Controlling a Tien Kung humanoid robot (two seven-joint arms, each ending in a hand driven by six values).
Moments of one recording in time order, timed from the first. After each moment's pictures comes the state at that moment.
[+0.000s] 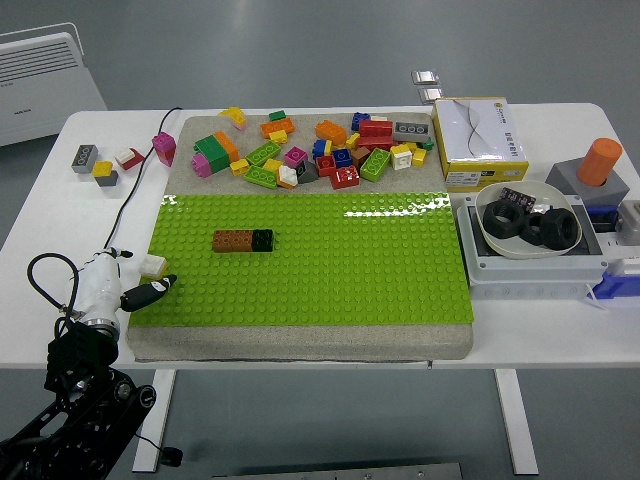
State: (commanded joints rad) left arm -0.19 0.10 -1.13 -1.17 2.19 0.40 0.56; right arm 0.10 -0.03 1.94 0.18 -2.04 -0.05 -0.23
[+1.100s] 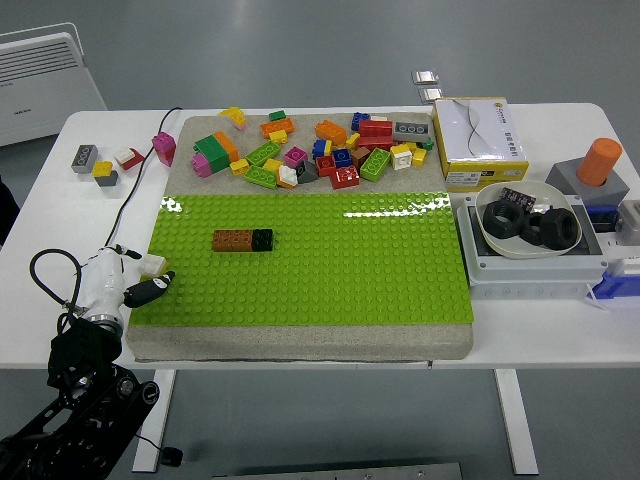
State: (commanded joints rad) left arm -0.19 0.10 -1.13 -1.19 2.19 0.40 0.57; right arm 0.10 -0.03 1.96 0.18 -2.06 -0.05 -0.23
